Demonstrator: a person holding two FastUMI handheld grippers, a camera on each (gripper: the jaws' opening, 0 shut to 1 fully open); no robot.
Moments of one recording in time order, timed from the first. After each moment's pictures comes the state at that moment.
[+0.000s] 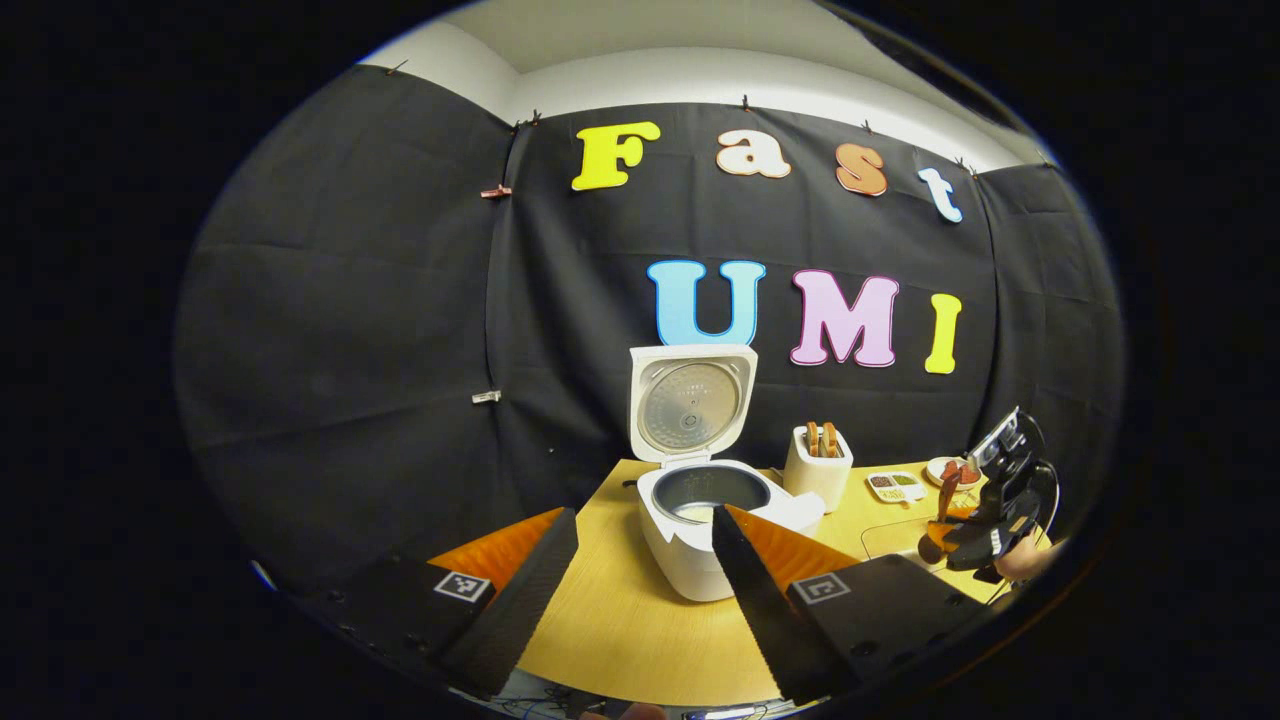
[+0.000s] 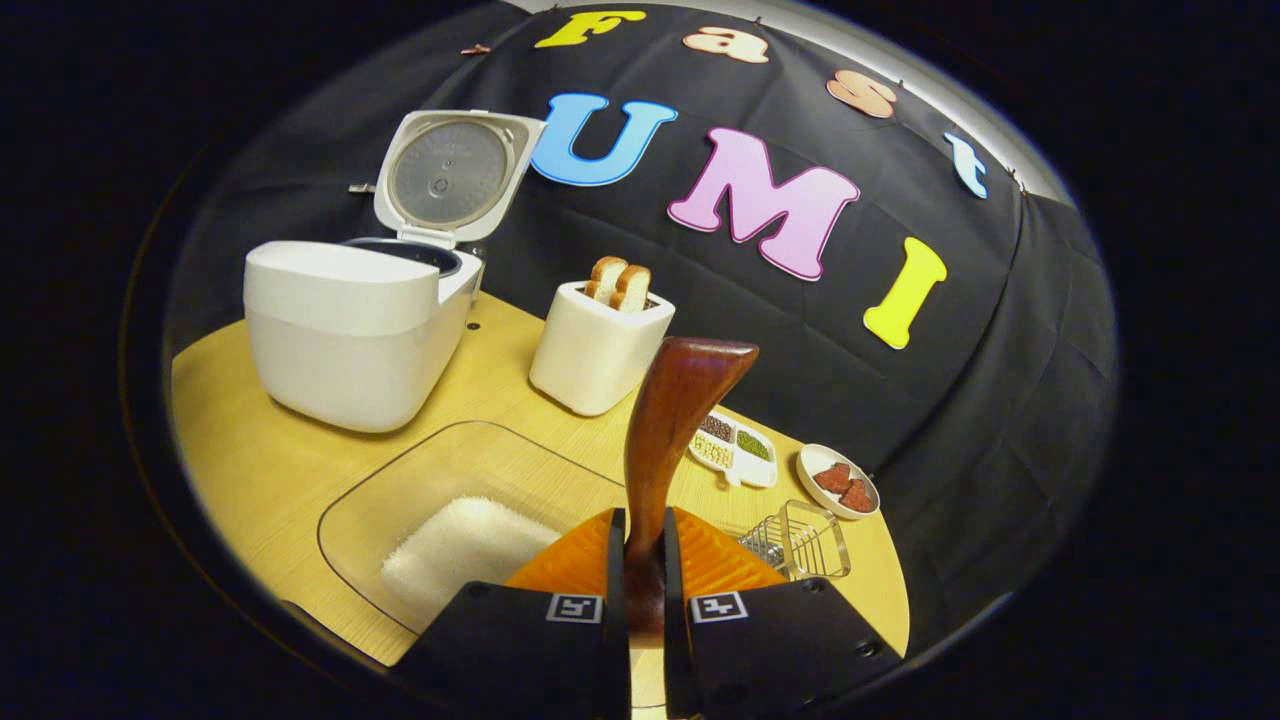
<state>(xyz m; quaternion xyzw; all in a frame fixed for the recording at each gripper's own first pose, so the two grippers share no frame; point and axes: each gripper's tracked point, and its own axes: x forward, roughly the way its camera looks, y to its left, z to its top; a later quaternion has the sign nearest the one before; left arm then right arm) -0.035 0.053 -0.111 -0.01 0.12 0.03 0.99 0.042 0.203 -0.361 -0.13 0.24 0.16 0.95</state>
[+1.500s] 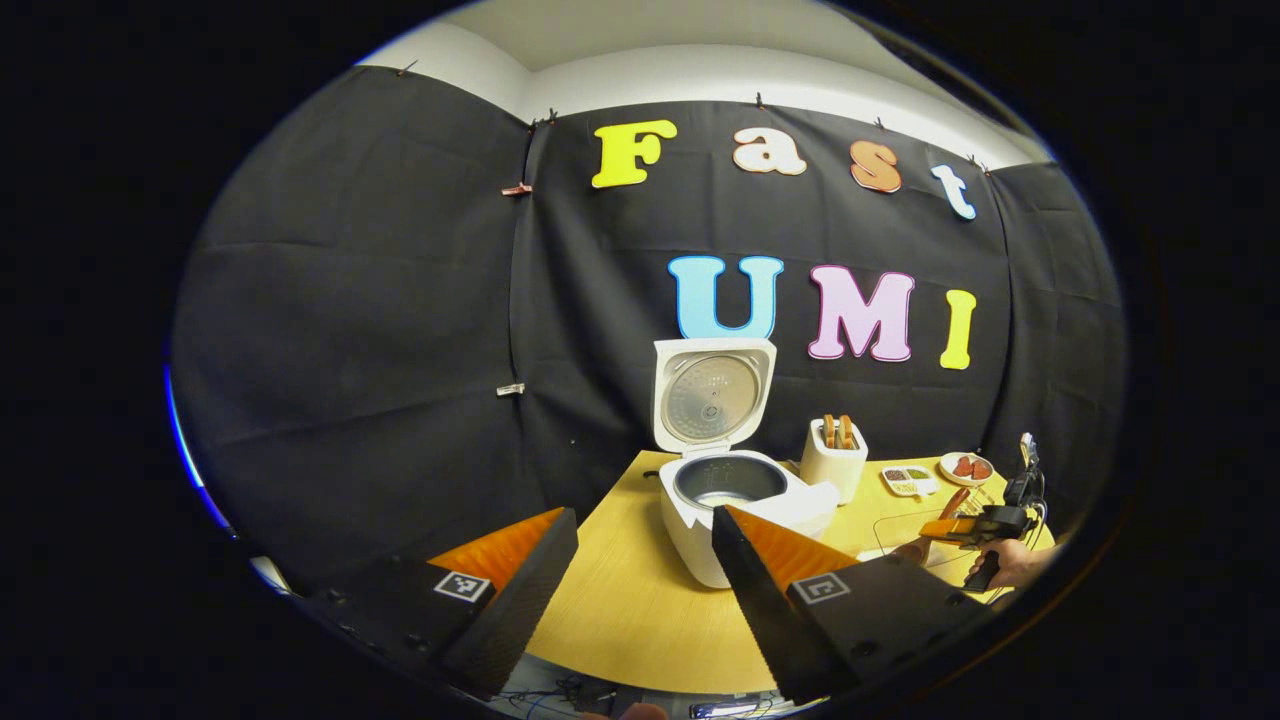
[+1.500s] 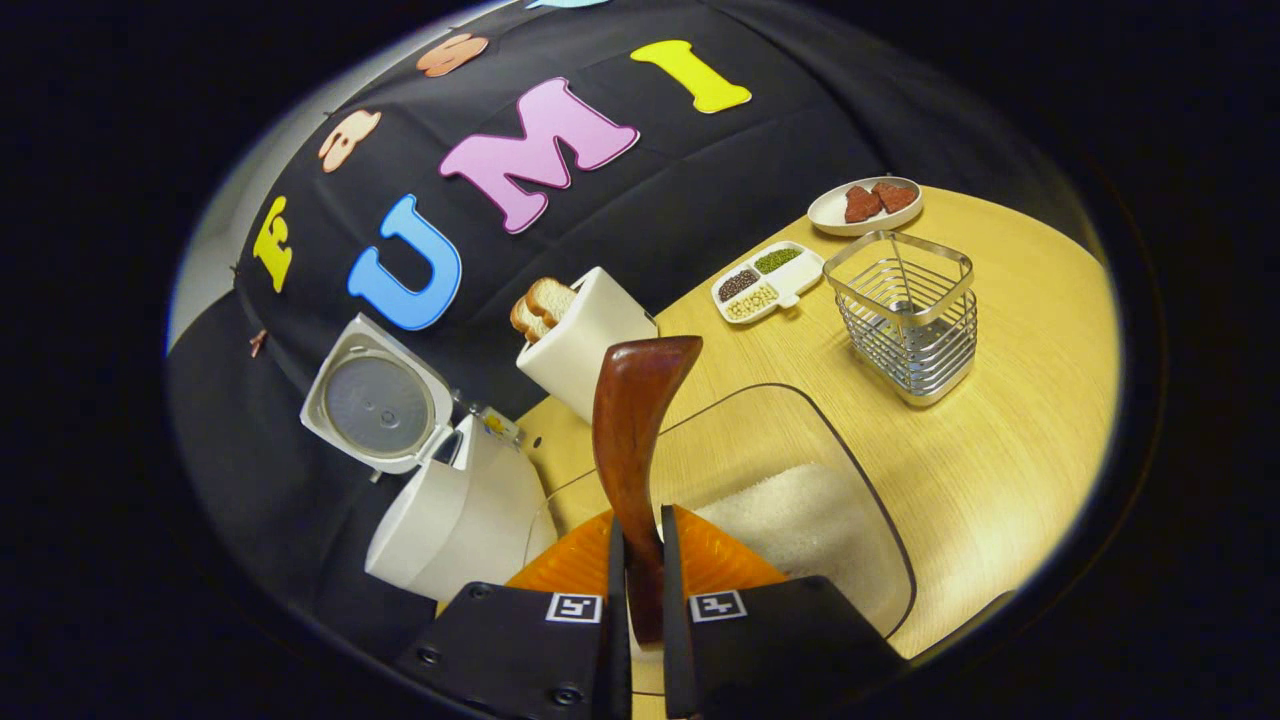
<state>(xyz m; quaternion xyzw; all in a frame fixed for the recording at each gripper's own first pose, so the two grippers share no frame) -0.064 0.063 -0.106 -0.01 0.12 0.06 0.99 0.033 0.230 -0.366 0.44 0.34 0.10 0.83</state>
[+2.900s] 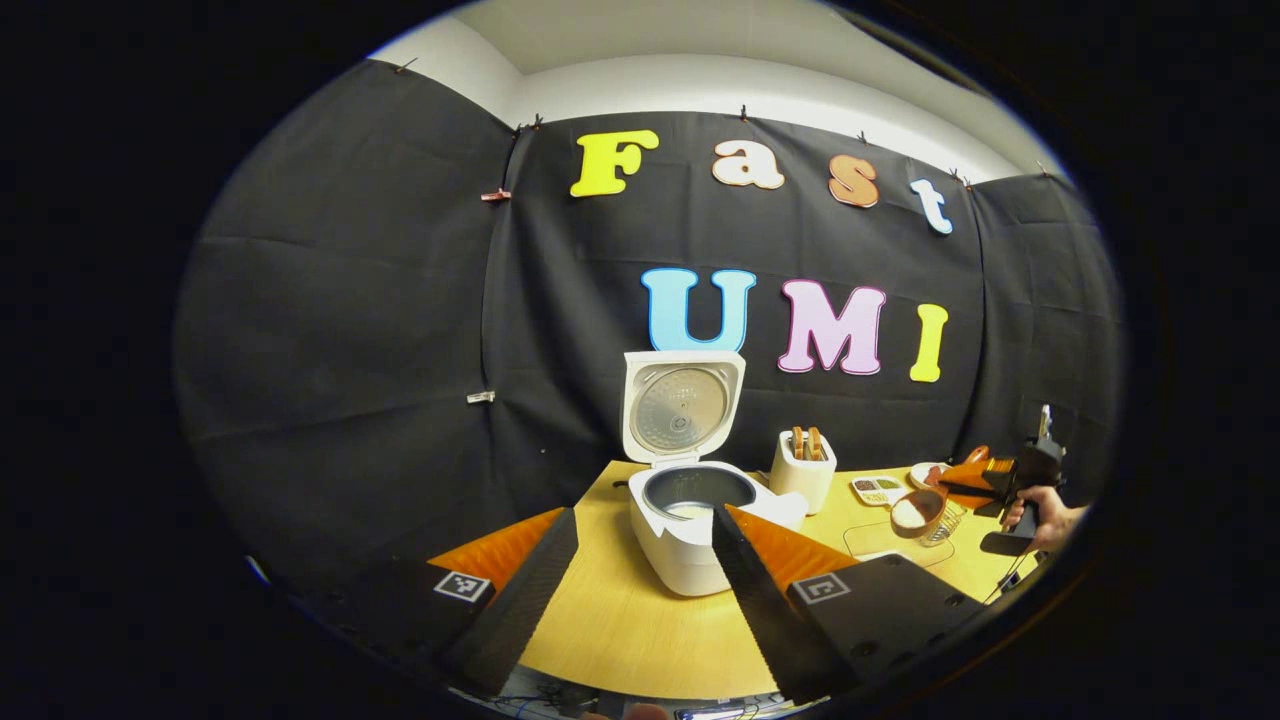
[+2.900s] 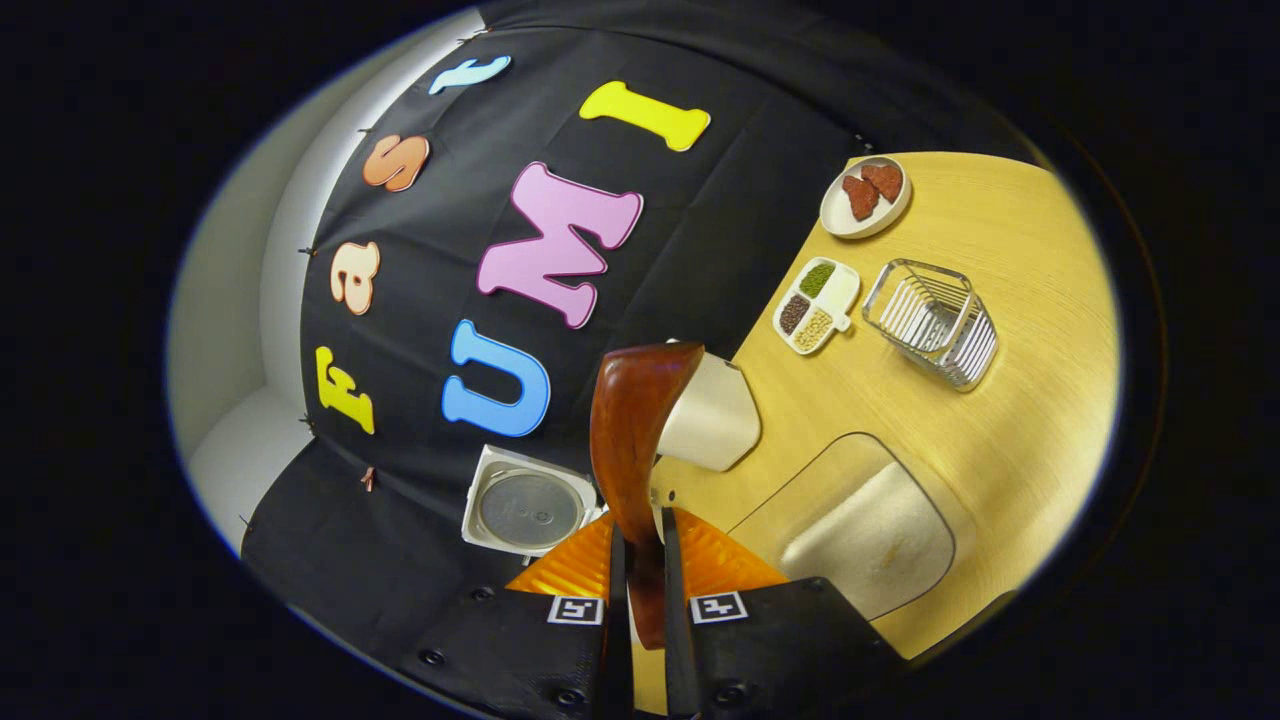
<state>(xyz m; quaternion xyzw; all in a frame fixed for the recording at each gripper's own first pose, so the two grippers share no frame) -0.058 0.048 -0.102 -0.02 0.10 0.02 0.99 0.048 0.194 -0.226 0.60 0.27 0.13 0.74</state>
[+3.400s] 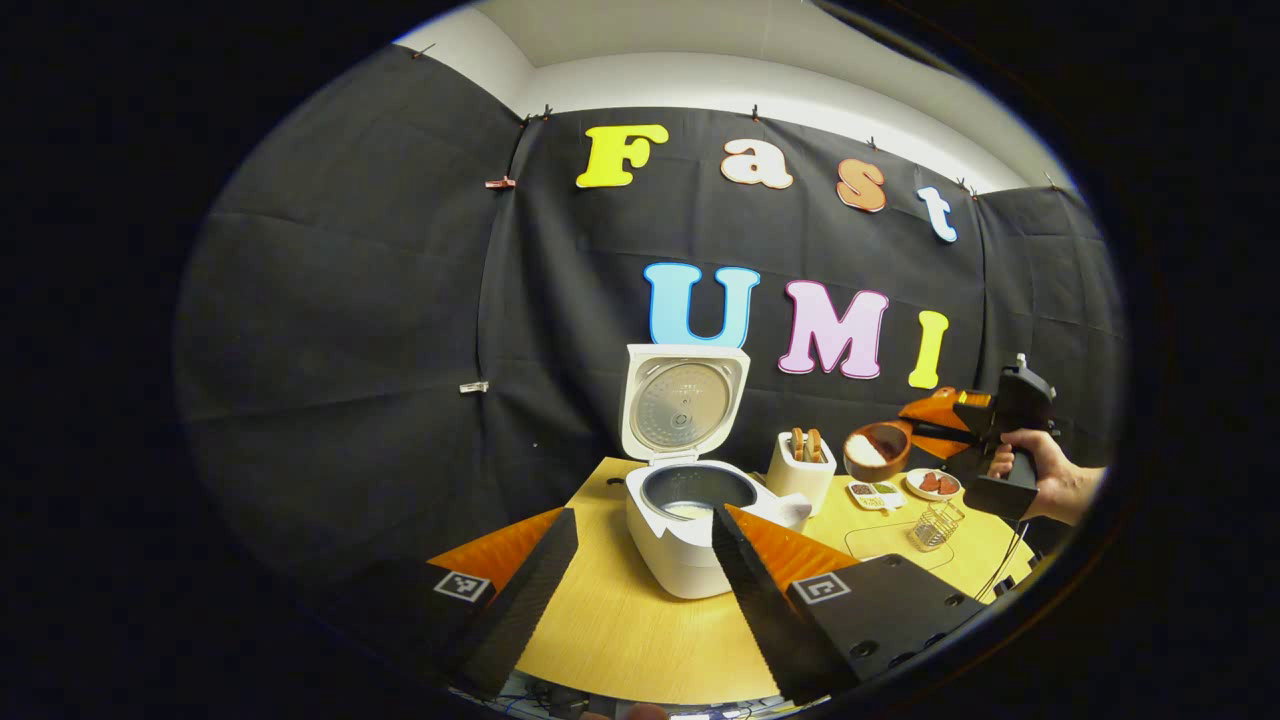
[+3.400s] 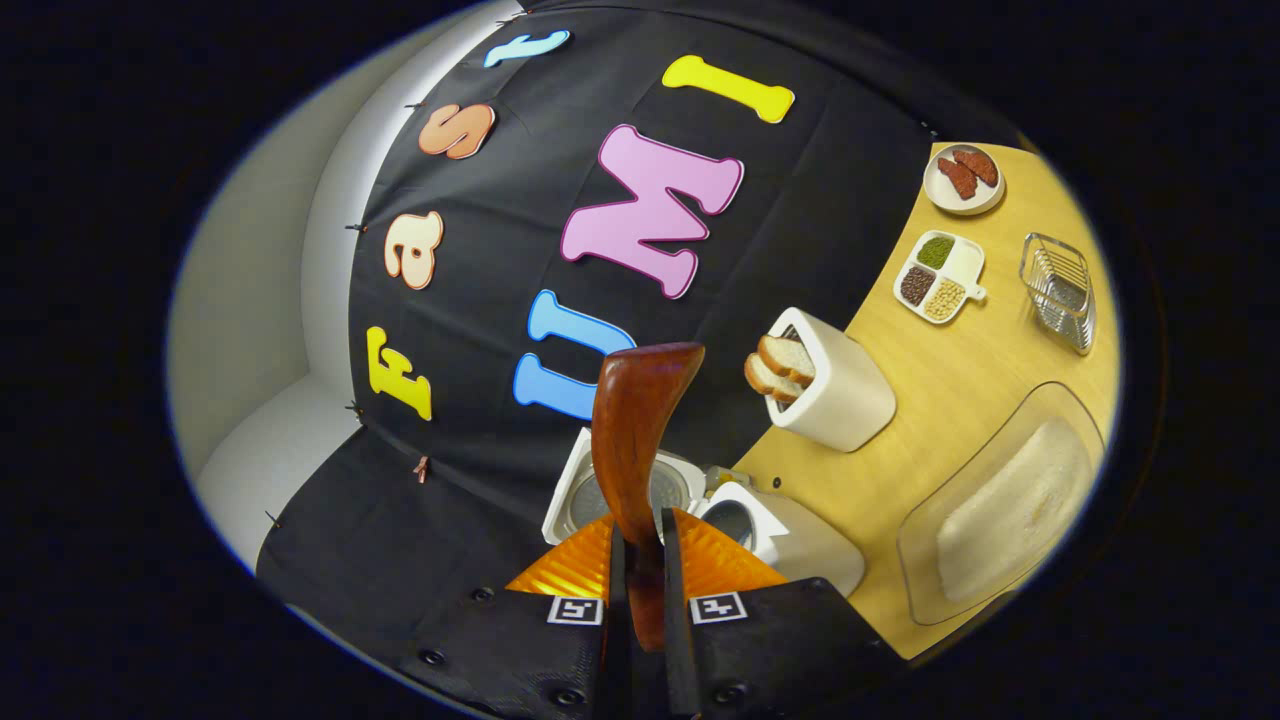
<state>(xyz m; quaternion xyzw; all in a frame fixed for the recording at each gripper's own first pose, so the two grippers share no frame) -0.044 0.066 -0.118 -0.04 0.11 0.01 0.99 0.097 0.301 -0.113 0.62 0.24 0.19 0.72</state>
